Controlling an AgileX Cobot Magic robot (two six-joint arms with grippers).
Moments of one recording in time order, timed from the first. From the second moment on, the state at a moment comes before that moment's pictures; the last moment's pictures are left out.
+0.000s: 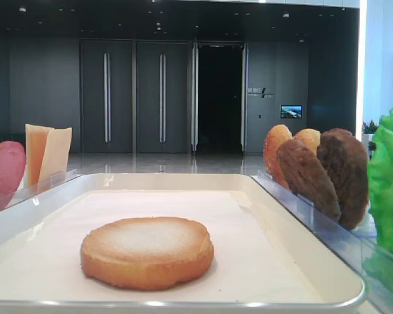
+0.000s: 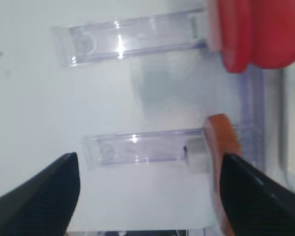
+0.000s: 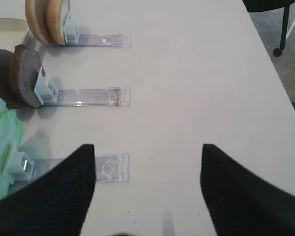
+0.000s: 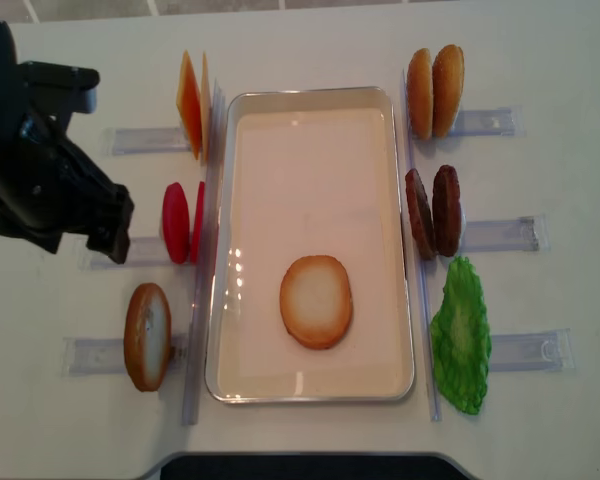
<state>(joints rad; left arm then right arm) -0.23 1.38 -0.98 0.16 1.14 -0.19 0.02 -0.01 -0.50 0.01 1.14 -0.04</state>
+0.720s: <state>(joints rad) -0.15 0.94 -0.59 0.22 1.16 -0.19 0.02 -0.01 -0.50 0.01 1.14 -0.04</state>
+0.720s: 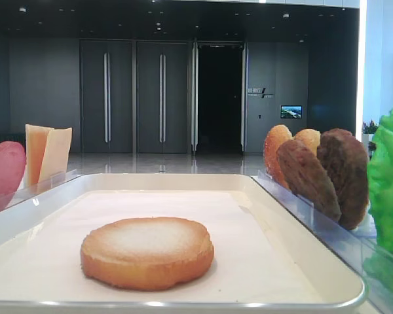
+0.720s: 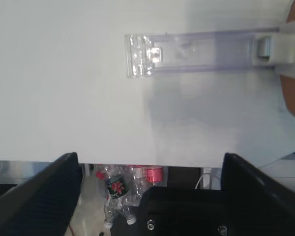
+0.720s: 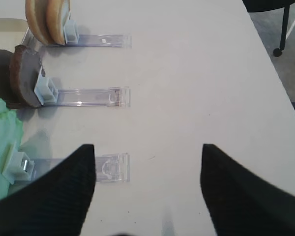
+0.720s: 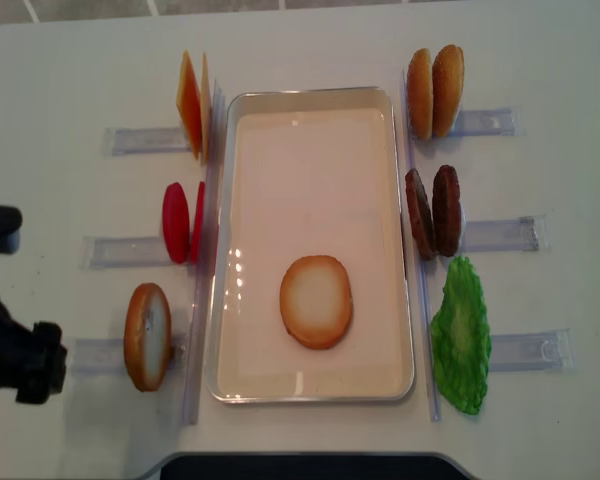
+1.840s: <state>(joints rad) -0.15 0.02 -0.48 0.23 1.12 -0.25 0.02 -0.01 -0.50 0.01 1.14 -0.04</state>
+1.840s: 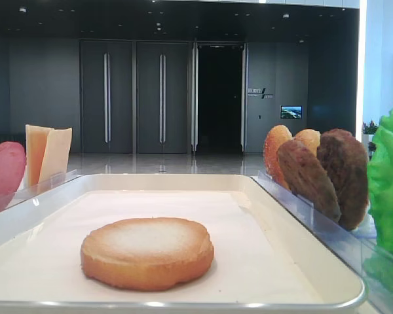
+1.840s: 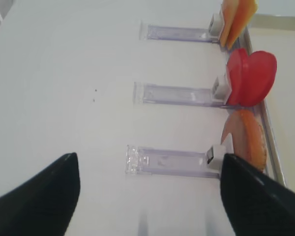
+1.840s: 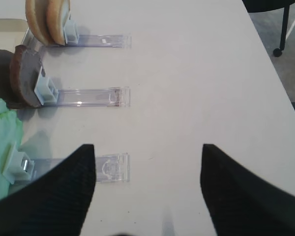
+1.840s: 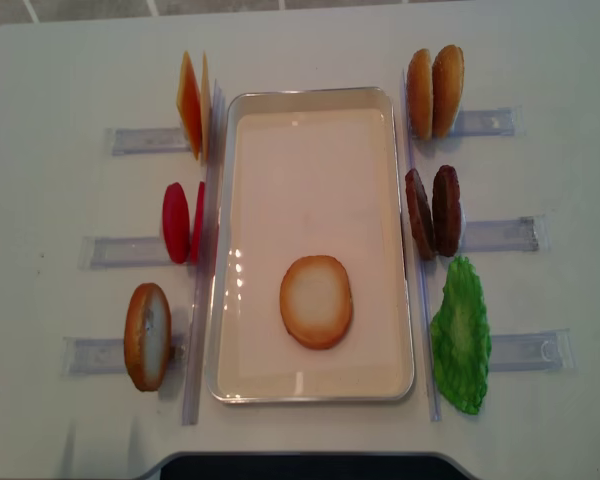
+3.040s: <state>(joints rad) 0.08 -0.02 -0.48 0.18 1.12 -0.19 0.02 -0.01 -0.50 0.01 1.14 -0.04</state>
